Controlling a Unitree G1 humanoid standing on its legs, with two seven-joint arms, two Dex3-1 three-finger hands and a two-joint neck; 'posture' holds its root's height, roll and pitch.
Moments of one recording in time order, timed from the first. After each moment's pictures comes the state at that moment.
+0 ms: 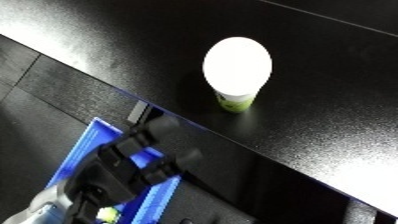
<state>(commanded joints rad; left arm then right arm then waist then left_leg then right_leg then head) -0.38 0.54 -0.11 -0.25 -1.46 0.14 -0.73 -0.15 -0.36 0.22 1.08 0.77 -0.07 0.28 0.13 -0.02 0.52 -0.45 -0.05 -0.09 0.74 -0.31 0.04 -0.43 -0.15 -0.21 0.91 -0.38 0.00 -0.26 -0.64</state>
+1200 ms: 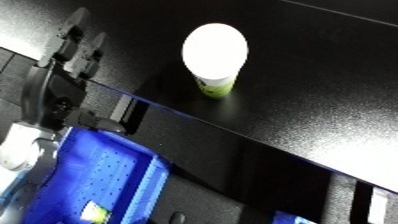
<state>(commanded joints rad) -0.60 0.63 -0.10 0.00 -0.63 -0.05 0.04 -0.18 -0.37 0.25 1.06 0.84 -0.05 0.32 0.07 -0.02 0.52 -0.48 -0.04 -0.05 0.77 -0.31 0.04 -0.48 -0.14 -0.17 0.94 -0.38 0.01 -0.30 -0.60</state>
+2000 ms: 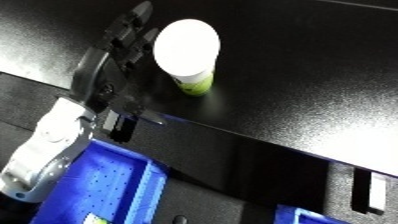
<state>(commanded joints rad) -0.88 0.60 -0.32 0.14 -0.65 0.06 0.07 -0.24 -0.38 0.28 1.09 0.87 -0.04 0.33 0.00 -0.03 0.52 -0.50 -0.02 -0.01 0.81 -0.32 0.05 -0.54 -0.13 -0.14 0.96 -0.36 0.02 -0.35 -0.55</state>
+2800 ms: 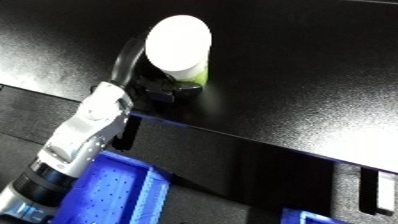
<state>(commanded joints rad) -1.10 0.54 -0.46 0.45 -0.70 0.06 0.09 -0.31 -0.38 0.31 1.12 0.88 -0.05 0.33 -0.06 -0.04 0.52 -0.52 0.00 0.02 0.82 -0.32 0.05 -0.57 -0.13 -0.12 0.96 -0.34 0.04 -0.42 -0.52</state>
